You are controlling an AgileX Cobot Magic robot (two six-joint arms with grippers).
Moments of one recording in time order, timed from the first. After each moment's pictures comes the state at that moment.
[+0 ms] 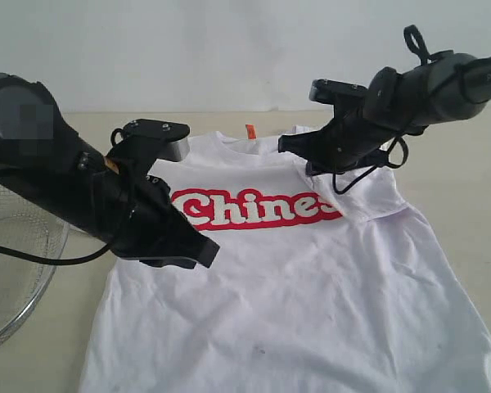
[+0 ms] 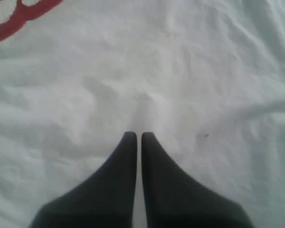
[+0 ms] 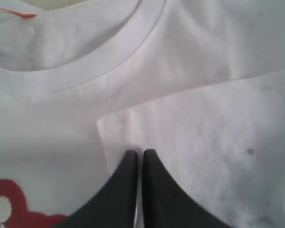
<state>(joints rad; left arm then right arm) -0.57 1.62 -0.92 -0.48 0.54 0.34 0.15 2.20 -1.48 0.45 0.33 -0.13</state>
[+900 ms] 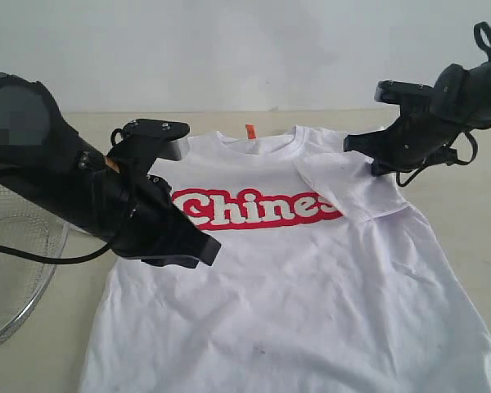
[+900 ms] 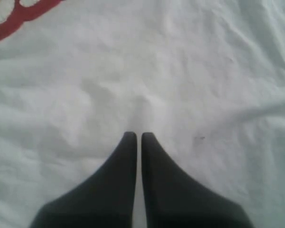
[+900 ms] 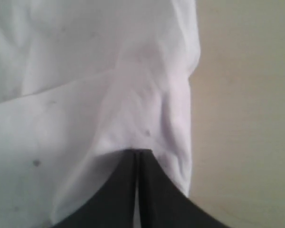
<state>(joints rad) -0.57 1.62 -0.92 -0.50 0.54 0.35 -0.05 2.21 -1.48 0.32 0.38 -0.13</state>
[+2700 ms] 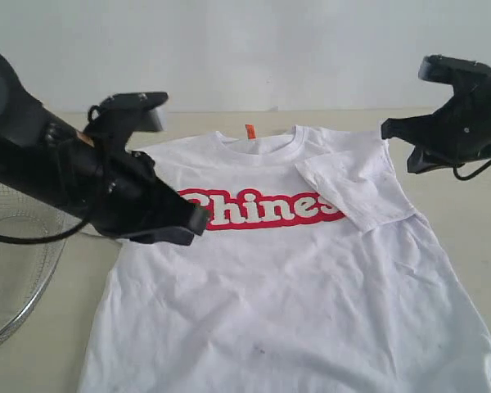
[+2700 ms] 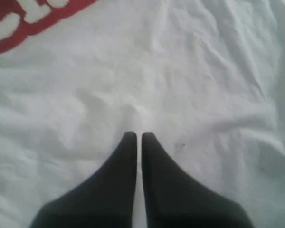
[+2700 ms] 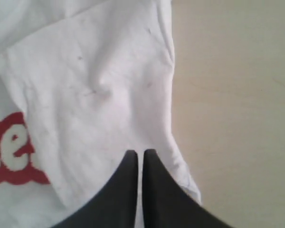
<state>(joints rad) -0.54 1.52 -0.92 -0.54 0.57 0.33 -0.10 1.85 -1.21 0.39 0.54 -0.21</state>
